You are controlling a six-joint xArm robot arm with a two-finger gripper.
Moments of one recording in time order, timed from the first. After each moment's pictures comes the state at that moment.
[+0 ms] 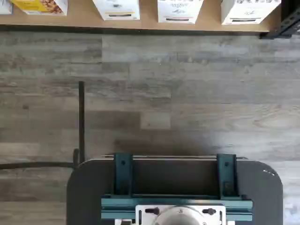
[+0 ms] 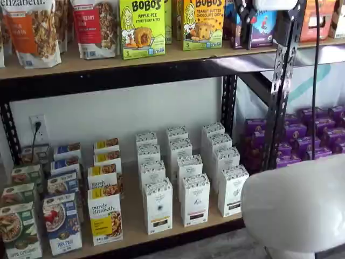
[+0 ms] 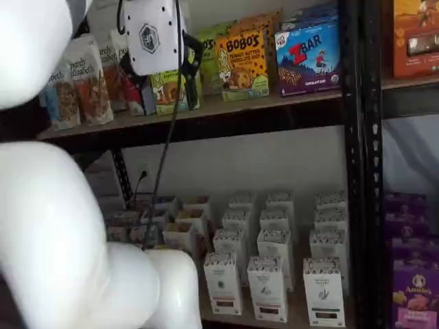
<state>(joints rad) 0.01 -0.84 -1.15 0.04 2.00 0.03</state>
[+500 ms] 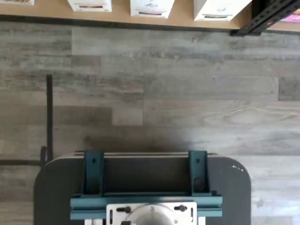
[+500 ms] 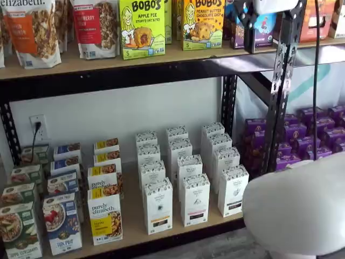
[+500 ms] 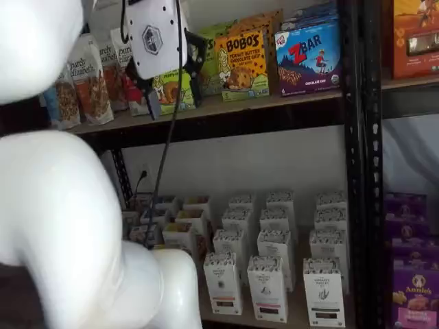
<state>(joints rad) 0.10 -0.83 -1.15 -0.07 2.00 0.08</state>
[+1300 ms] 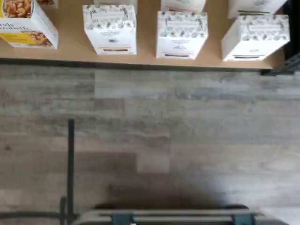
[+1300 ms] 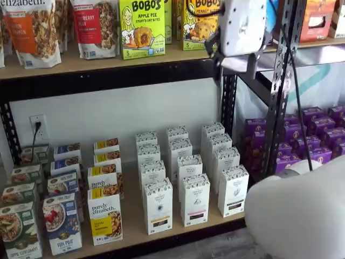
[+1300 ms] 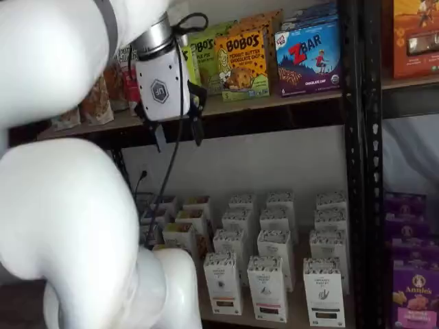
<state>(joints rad) 0.20 -0.86 -0.84 -0.03 1.61 0.20</state>
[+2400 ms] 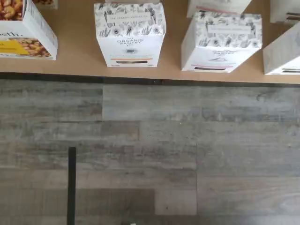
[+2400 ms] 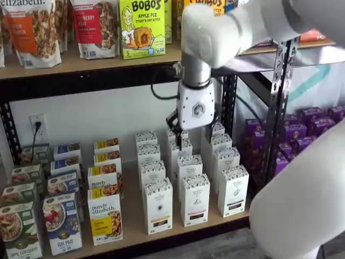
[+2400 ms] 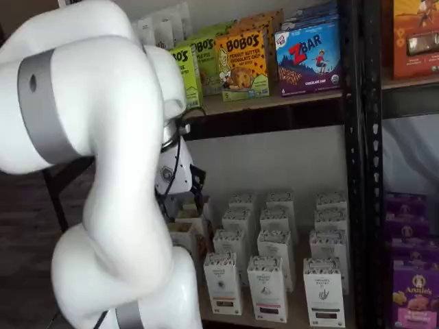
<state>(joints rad) 0.37 -0.51 -0.55 -0.12 0.98 0.45</state>
